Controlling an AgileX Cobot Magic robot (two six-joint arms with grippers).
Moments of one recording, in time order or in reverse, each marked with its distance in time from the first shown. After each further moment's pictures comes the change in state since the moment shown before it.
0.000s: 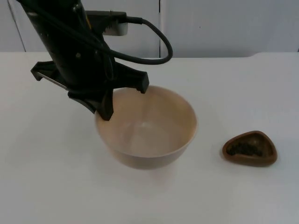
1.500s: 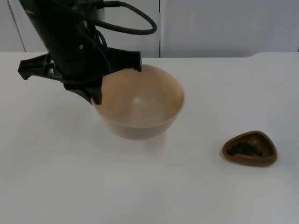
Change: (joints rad) right arm 0.000 0.861 -0.392 0.079 -0.094 -0.059; left arm 0.000 0.000 0.000 0.204 -0.086 -0.468
